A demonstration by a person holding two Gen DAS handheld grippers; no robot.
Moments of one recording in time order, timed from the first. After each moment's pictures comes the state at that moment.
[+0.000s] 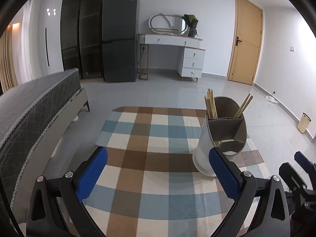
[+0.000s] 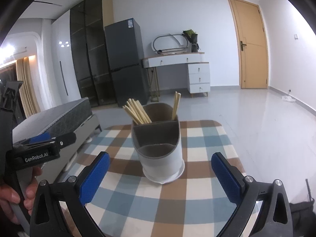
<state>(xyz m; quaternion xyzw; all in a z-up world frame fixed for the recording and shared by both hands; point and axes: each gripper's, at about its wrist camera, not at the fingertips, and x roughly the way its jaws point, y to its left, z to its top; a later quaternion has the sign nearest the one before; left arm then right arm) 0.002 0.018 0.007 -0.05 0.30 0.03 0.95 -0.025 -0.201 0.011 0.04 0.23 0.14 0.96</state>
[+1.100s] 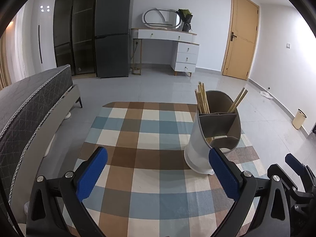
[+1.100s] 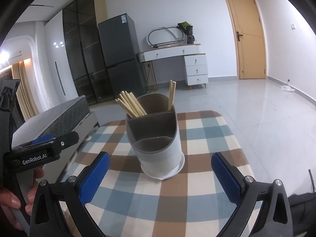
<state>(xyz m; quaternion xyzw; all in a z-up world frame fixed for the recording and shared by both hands) 0.014 0.008 0.004 -0.04 0.32 0.01 0.95 -0.019 -0.202 0.004 0.06 0.25 0.13 0.96</state>
